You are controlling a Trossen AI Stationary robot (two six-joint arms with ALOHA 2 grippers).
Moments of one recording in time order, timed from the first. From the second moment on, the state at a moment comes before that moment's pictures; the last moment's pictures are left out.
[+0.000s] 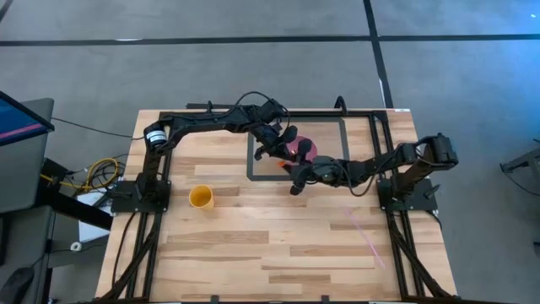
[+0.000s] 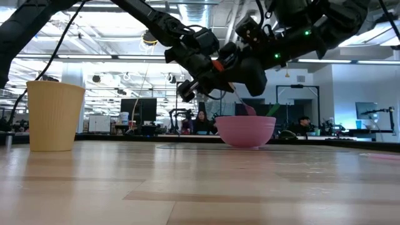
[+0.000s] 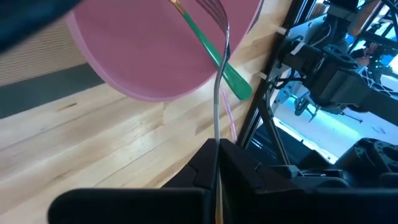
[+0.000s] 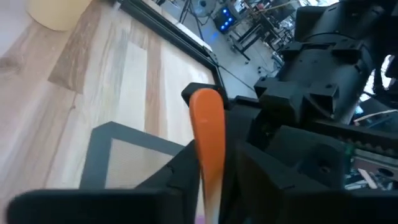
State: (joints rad) left arm 0.37 1.88 1.59 -0.43 0.68 -1.30; right arm 0.00 1.57 0.66 0.63 0.45 -0.64
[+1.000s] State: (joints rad) left arm 0.37 1.83 1.59 -0.39 0.57 -0.85; right arm 0.02 1.56 0.66 0.70 0.55 -0.56
